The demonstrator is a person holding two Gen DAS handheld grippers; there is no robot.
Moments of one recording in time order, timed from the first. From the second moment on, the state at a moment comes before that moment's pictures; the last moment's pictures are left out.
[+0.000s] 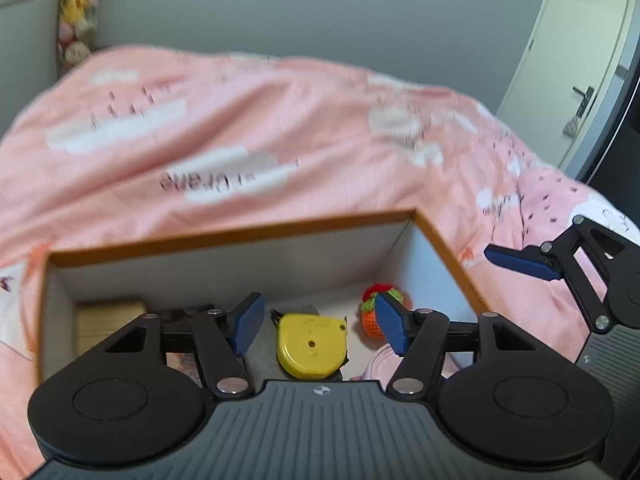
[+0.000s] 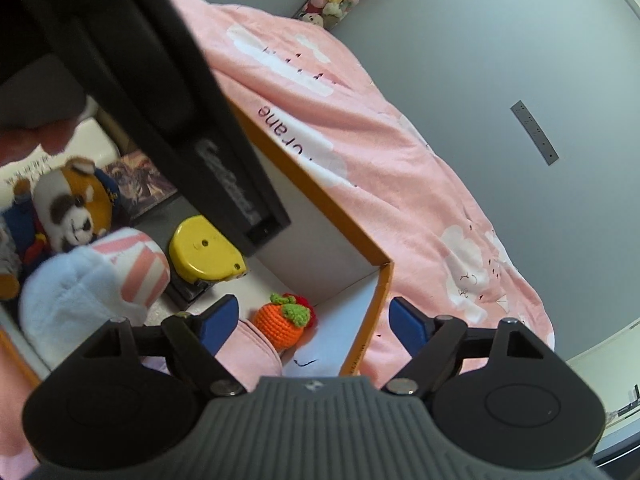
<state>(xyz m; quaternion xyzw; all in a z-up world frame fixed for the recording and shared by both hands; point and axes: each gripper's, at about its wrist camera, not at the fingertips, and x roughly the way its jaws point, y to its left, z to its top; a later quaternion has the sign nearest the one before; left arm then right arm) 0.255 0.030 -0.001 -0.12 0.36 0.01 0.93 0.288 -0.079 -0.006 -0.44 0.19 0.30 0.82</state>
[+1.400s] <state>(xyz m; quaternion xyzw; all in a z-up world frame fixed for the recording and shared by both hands) 0.068 0.036 0.031 -0.03 0.24 0.17 0.96 0.153 -0.139 0.061 -0.05 0.24 0.27 0.93</state>
